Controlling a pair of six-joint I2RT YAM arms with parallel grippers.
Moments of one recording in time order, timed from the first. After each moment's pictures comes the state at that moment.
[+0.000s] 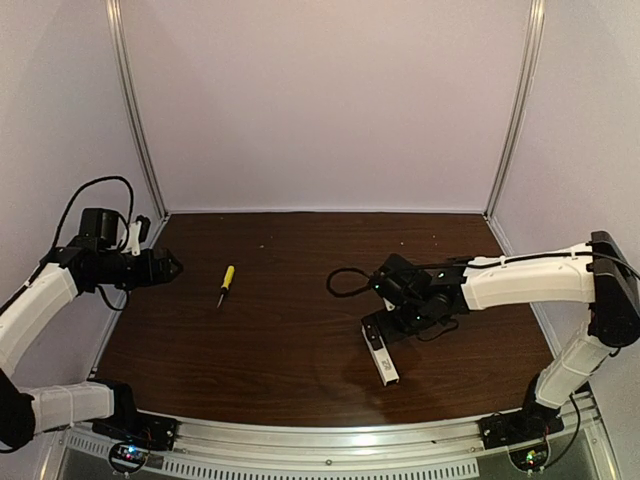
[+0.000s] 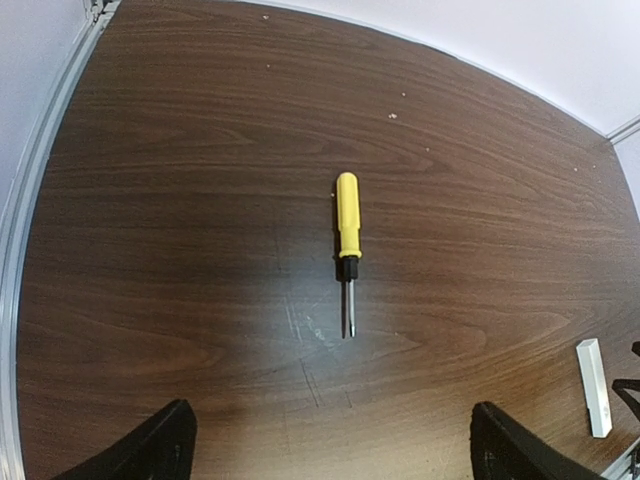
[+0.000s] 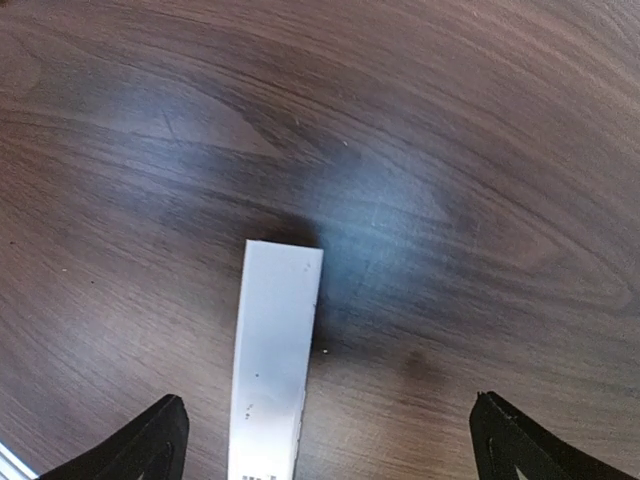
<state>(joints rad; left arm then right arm) -0.05 0.99 0.80 -0.60 0.27 -0.23 0.97 1.60 1.04 -0.59 0.23 0.53</state>
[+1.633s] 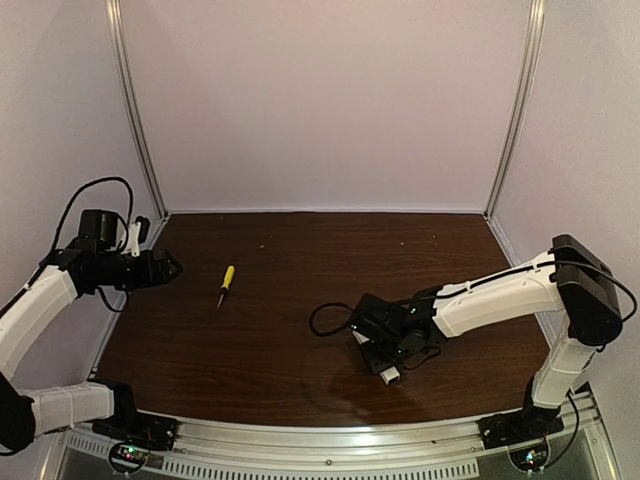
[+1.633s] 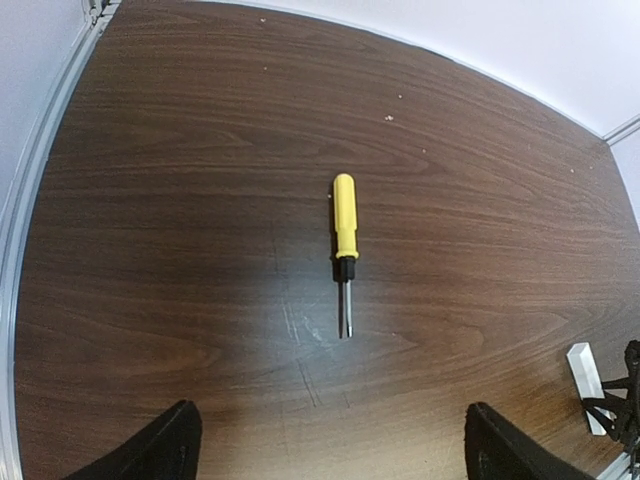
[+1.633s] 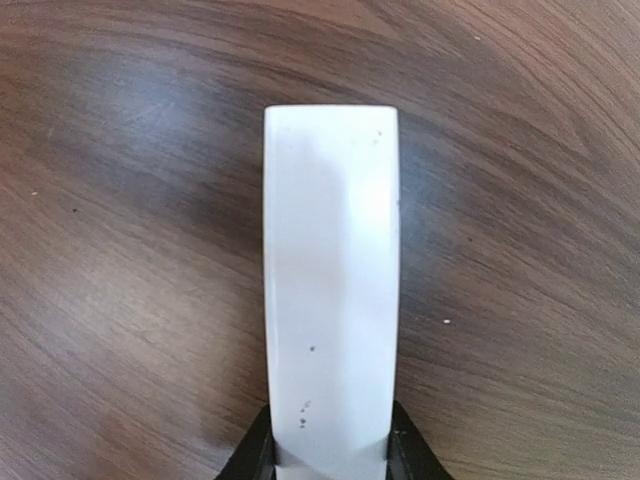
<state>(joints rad) -0.05 0.98 0.79 -0.60 0.27 -0.23 1.10 1.74 0.99 -0.52 0.26 0.64</state>
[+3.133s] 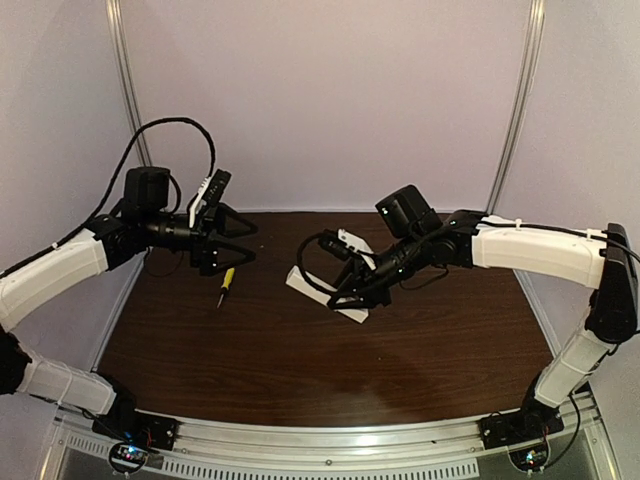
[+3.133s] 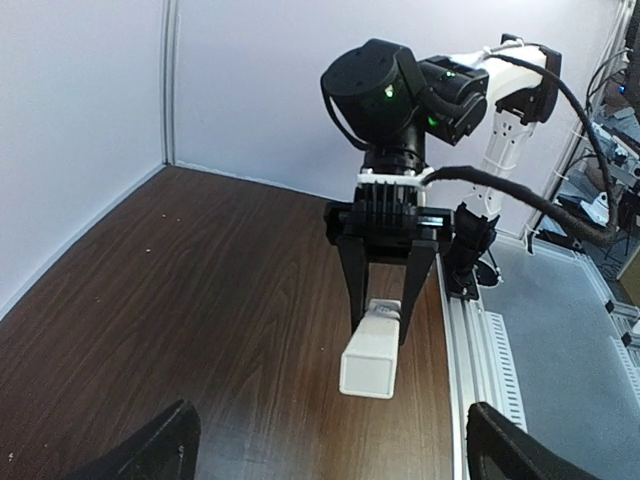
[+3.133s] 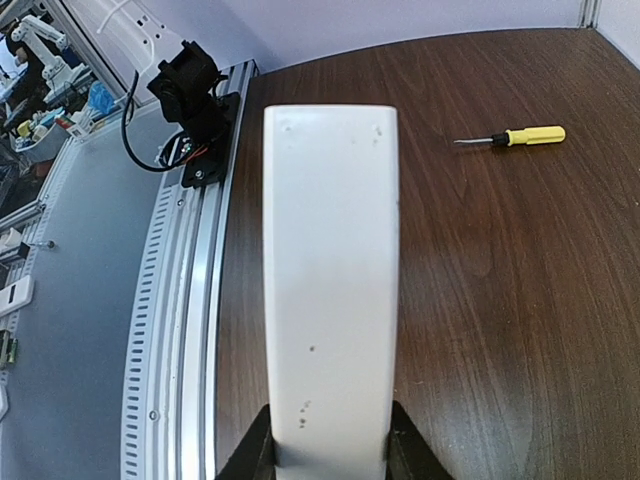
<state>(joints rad) -0.45 1.21 1.02 -0.21 0.98 0.16 0.83 1.61 1.29 -0.44 -0.68 -0.25</state>
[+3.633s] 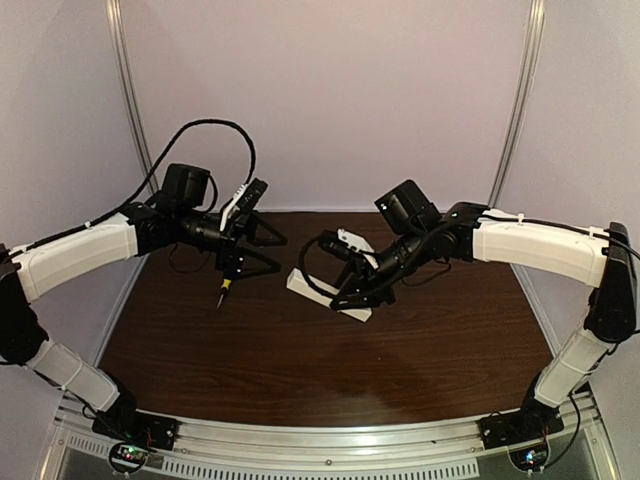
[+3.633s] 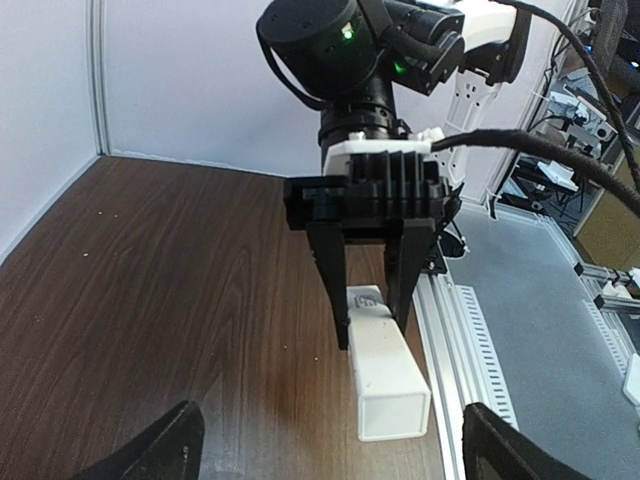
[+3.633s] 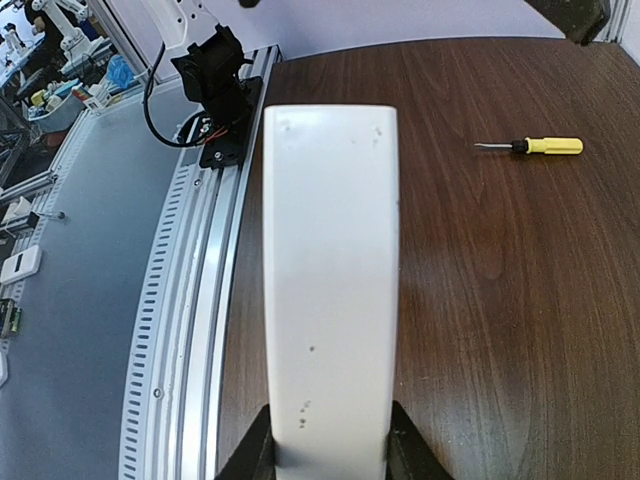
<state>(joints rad) -0.56 1.41 1.15 -0.28 1.03 0.28 0.83 1.62 1.35 -0.56 -0.71 -0.36</state>
